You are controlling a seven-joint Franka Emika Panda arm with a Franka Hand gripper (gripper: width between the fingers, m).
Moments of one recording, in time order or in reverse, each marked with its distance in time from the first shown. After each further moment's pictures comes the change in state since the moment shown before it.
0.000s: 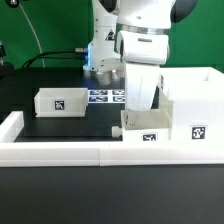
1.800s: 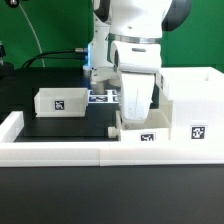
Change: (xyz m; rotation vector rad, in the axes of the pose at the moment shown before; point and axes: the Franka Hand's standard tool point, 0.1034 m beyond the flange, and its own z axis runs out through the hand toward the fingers) arm -0.007 -0.001 0.018 -0.018 0.011 -0.066
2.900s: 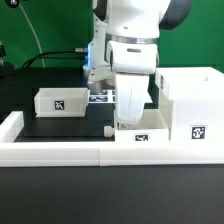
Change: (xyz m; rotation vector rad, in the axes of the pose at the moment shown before) arm -0.006 -0.001 -0.001 0.025 0.006 0.046
